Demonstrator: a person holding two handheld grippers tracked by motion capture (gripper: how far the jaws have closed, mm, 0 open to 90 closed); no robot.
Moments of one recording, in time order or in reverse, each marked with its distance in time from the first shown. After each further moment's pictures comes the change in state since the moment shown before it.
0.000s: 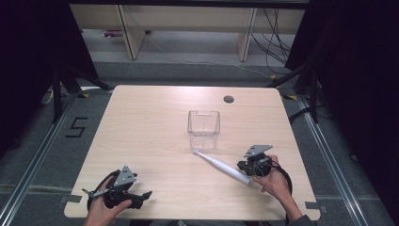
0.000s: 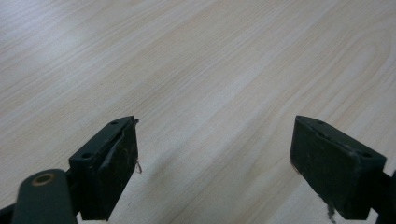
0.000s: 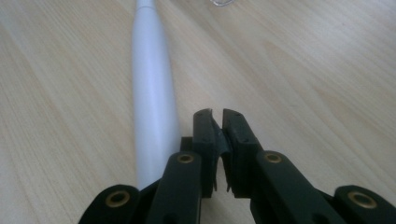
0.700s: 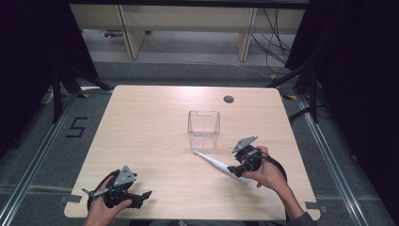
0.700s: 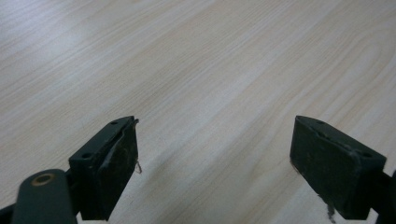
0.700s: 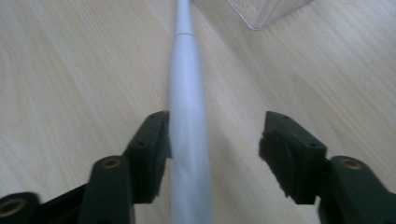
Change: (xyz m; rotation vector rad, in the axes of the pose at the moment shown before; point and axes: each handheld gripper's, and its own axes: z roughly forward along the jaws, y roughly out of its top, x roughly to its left) left arm 0.003 0.000 0.000 0.011 0.011 0.013; right arm 0.018 0.048 -0.003 0.167 0.040 -0.061
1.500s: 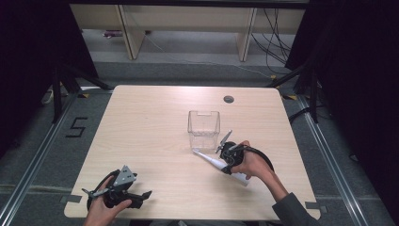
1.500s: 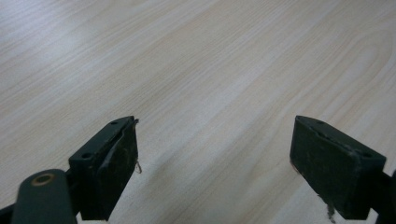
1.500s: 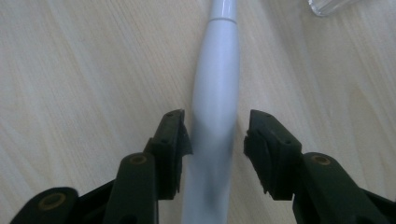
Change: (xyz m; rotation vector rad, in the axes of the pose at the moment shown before) left arm -0.002 0.000 0.000 -0.011 -0.007 -0.016; right arm 0.005 0.038 0.032 0.275 0.078 -0.131
